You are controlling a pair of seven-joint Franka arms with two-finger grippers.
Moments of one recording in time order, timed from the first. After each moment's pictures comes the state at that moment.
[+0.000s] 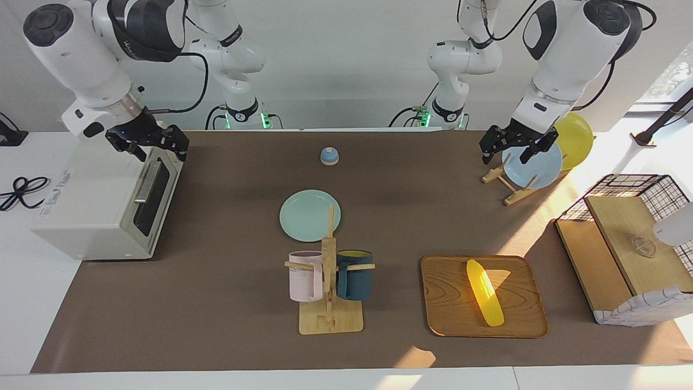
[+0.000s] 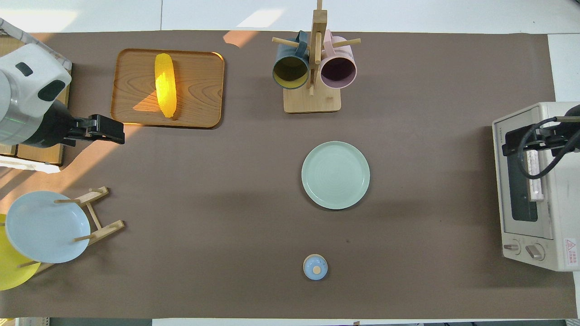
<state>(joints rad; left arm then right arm) -0.14 -0.01 -0.05 -1.67 -0.05 1.66 -0.14 -0.10 0.01 0.02 -1.67 0.01 1.55 -0.04</state>
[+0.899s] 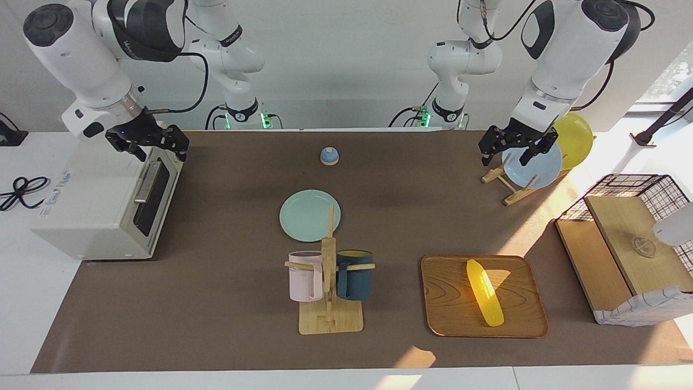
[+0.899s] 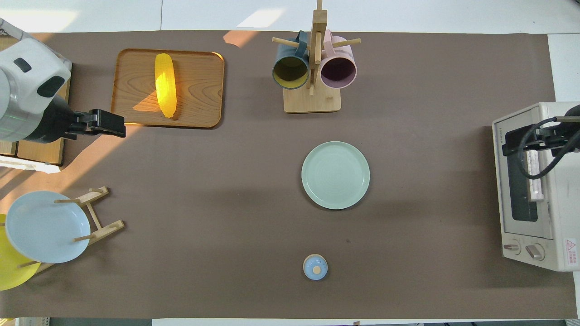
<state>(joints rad) -0.14 -0.01 -0.05 -1.67 -0.05 1.71 -0.14 -0.10 0.01 0.02 -1.67 0.01 1.55 -0.04</state>
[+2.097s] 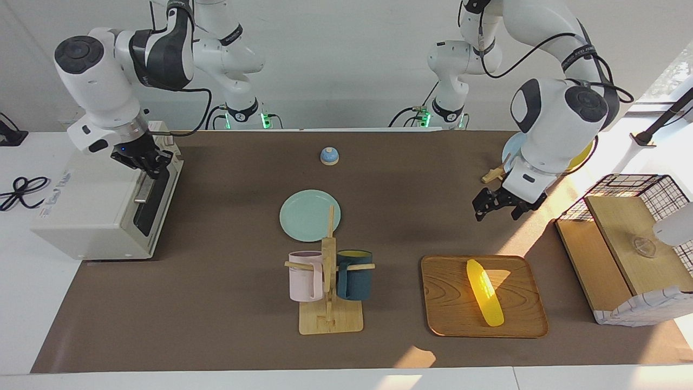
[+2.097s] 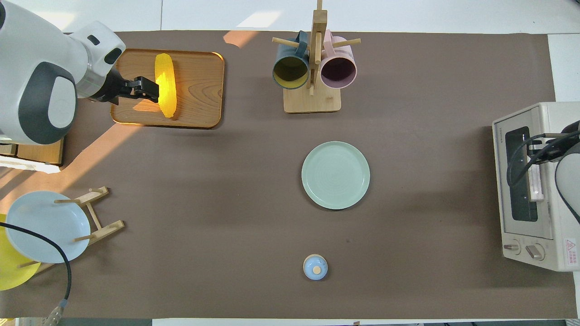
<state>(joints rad) -0.13 0.35 -0.05 -1.55 -0.05 1.97 -0.11 -0.16 -0.03 0.01 -1.91 -0.14 1.81 0.01</state>
